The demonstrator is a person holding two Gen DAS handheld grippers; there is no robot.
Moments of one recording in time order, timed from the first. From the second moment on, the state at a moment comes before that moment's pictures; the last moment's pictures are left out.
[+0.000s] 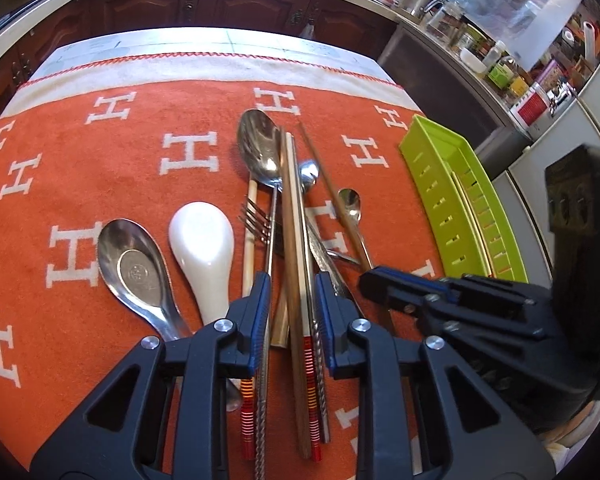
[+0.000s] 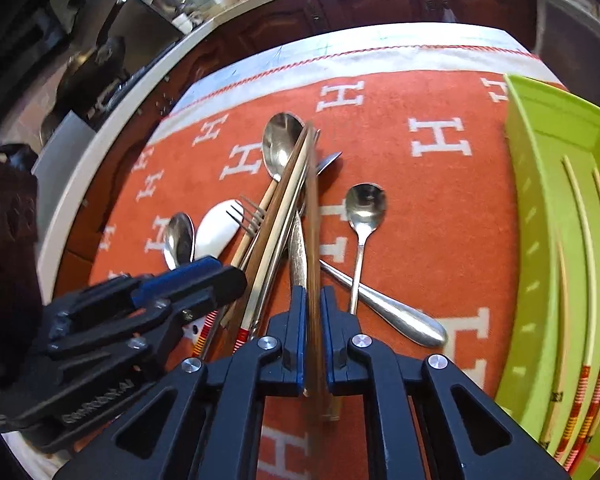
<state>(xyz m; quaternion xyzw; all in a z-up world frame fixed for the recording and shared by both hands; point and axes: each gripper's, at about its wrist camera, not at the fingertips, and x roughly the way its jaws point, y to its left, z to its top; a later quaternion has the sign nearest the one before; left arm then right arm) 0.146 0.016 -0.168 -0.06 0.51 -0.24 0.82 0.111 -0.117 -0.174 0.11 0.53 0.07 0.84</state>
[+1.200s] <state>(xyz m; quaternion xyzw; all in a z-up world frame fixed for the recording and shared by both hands) 0.130 -0.029 -0.095 -0.07 0.50 -0.25 0.83 0.056 -0.182 -0.109 0.21 0.47 0.07 0.85</state>
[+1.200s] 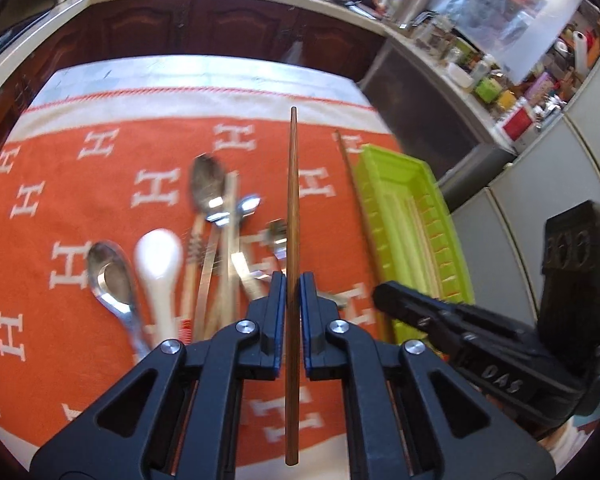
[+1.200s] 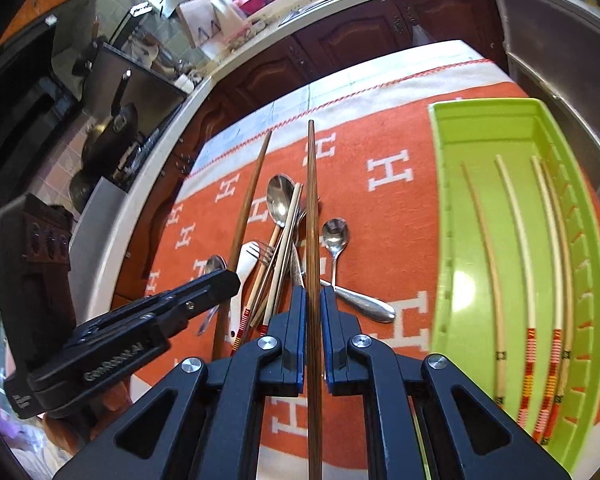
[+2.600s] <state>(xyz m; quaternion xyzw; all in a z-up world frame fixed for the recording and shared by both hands) 0.092 -0.099 -0.078 0.03 0.49 -0.18 0.85 0.005 -0.270 -0.080 0.19 0.50 -0.07 0.84</state>
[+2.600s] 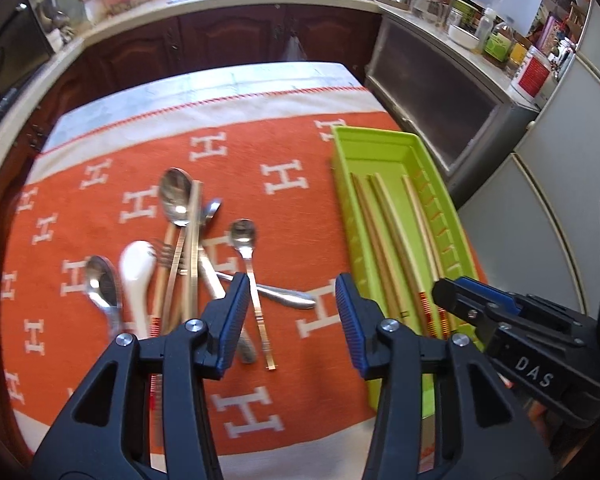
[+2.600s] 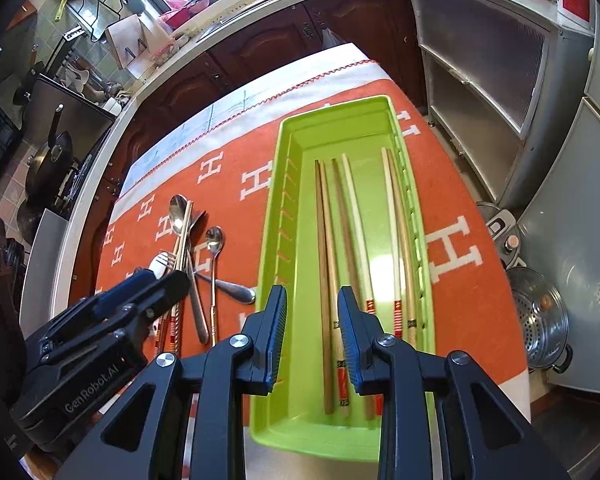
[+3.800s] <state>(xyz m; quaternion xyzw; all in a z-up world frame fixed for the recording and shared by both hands) 0.075 -0.012 -0.072 0.05 0.43 -0.09 0.90 0.034 -0.183 -0.070 0.13 0.51 -0.03 0.85</state>
